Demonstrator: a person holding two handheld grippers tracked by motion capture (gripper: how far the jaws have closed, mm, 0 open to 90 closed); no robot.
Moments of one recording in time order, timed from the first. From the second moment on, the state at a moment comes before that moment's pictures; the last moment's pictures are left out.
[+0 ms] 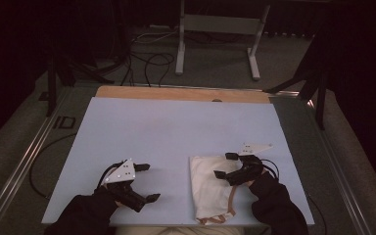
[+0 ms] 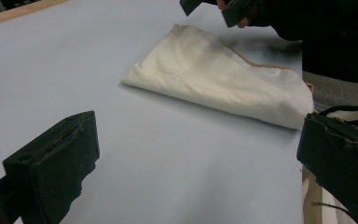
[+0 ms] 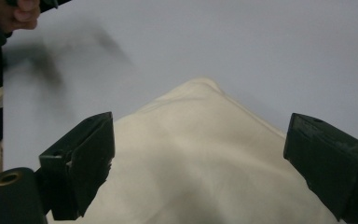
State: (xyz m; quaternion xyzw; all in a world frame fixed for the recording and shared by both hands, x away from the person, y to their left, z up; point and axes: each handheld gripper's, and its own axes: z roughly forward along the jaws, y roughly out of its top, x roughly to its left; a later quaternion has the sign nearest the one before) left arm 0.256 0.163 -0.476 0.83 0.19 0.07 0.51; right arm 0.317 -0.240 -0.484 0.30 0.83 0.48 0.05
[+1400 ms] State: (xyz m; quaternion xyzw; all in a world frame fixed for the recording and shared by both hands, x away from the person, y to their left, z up) left arm 0.234 0.259 -0.497 0.81 0.30 0.13 0.49; right arm 0.255 -0.296 -0.505 0.35 0.80 0.47 0.09
